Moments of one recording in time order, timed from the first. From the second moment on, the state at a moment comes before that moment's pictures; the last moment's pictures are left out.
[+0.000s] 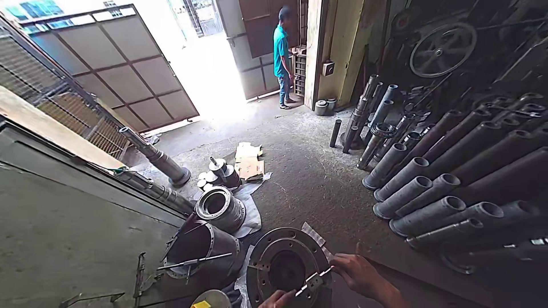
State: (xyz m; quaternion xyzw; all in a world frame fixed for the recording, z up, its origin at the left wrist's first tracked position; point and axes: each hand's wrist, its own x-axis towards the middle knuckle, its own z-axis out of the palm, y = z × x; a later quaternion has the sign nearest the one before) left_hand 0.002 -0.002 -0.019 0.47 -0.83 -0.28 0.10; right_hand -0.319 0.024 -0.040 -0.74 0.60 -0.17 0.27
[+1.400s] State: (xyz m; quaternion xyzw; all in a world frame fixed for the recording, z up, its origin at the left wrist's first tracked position) left_hand -0.037 -0.077 -0.051 0.42 -0.57 -0.66 0.23; right_hand -0.267 0.088 -0.018 -0.40 0.76 -0.21 0.46
